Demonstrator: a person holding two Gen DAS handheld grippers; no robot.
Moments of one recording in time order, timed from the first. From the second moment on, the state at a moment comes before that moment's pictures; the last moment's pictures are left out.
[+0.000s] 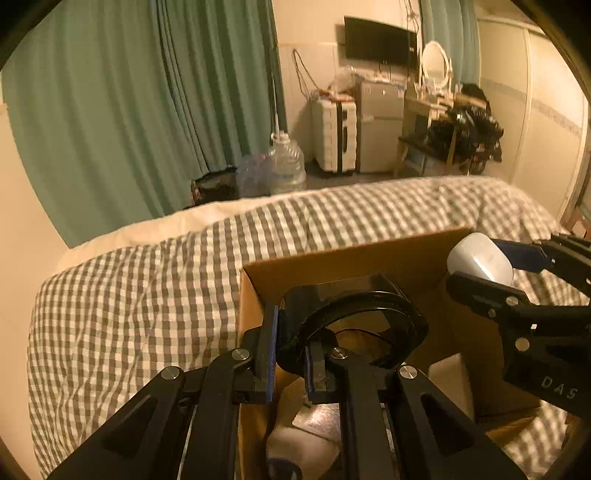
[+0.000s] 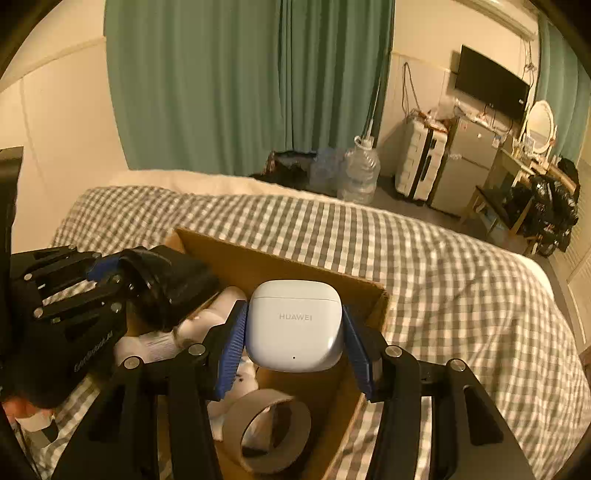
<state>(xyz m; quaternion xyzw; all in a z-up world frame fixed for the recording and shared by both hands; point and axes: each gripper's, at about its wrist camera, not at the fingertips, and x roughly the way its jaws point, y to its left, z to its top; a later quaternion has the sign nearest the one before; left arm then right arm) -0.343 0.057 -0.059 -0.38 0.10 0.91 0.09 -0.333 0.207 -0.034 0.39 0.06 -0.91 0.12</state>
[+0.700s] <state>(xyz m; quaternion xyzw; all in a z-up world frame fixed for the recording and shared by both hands) -0.348 0.076 -0.078 -0.41 0.09 0.90 0.11 -0.336 0.210 -0.033 0.37 0.03 -0.92 0.10</state>
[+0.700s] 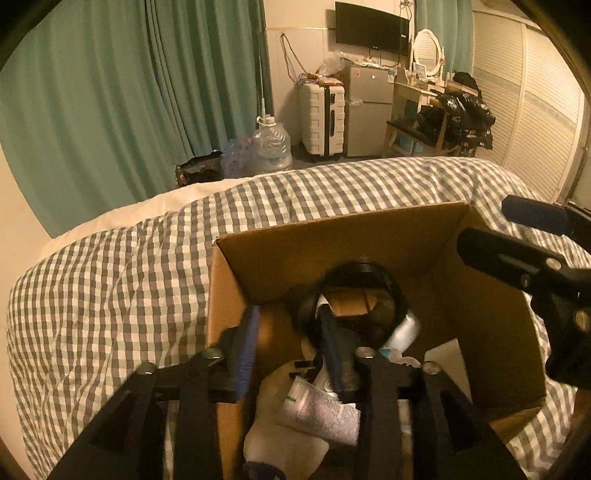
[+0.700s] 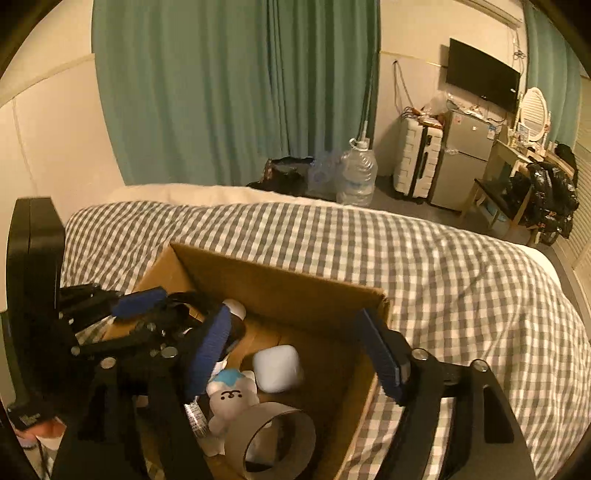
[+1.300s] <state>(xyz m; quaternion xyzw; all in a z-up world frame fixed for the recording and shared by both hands) -0.272 0.033 0.047 -0.30 0.06 0.95 0.08 -0.261 0.225 0.073 0.30 0.02 -0.95 0.05</state>
